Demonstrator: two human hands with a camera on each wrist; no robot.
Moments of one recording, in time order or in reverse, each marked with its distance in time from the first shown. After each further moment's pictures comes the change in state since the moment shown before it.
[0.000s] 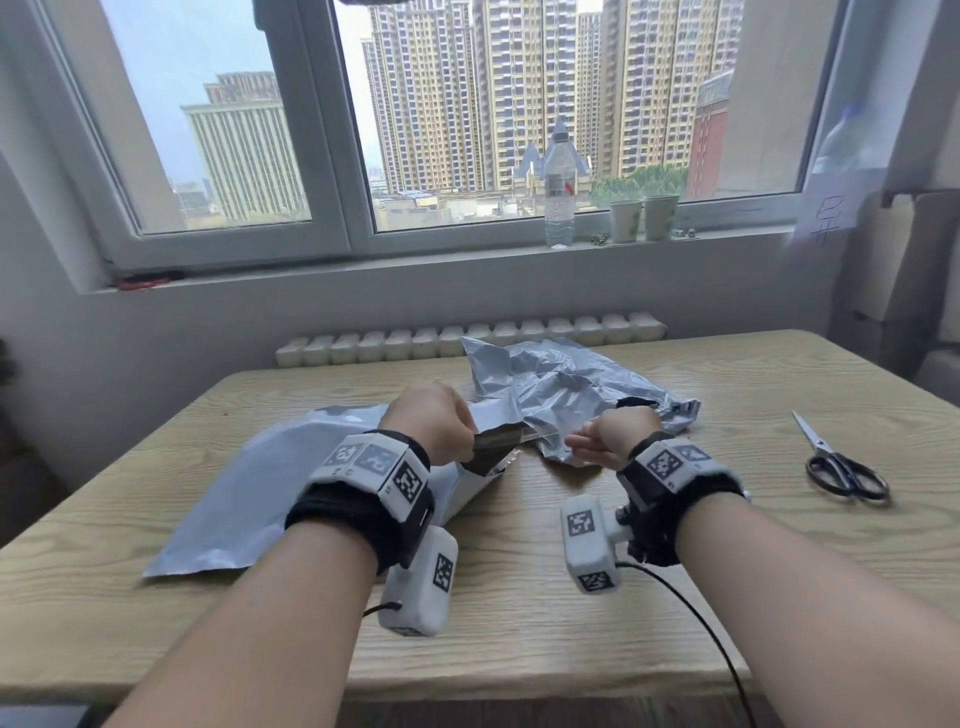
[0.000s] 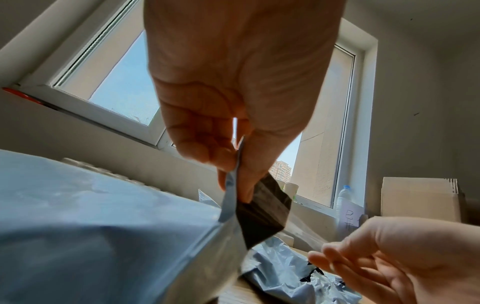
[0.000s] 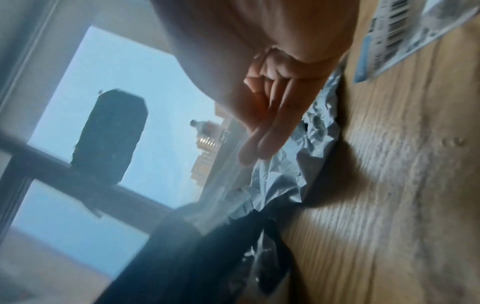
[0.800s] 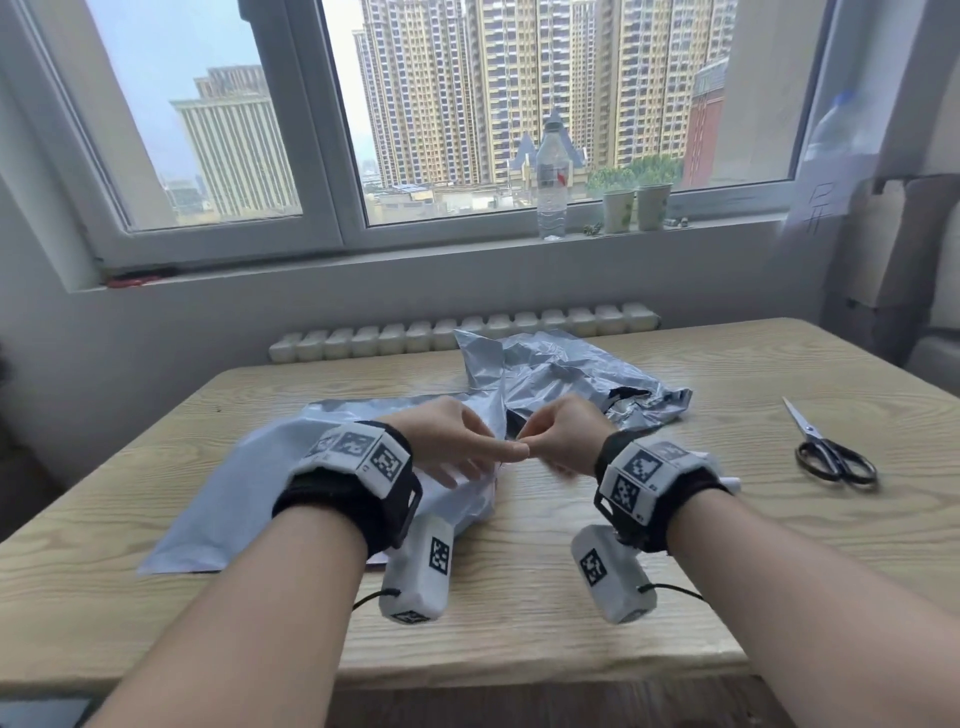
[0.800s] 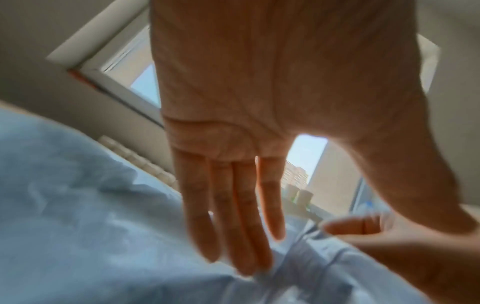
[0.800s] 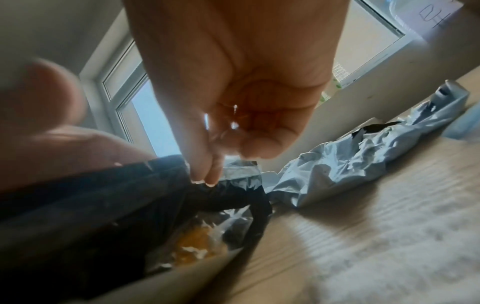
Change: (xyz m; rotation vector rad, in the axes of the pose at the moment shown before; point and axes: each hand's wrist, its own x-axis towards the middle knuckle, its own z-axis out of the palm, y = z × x) left_hand -0.006 0.001 0.002 -0.288 -0.499 0.061; right_hand -0.022 0.013 0.016 -0.840 -0.186 -0.512
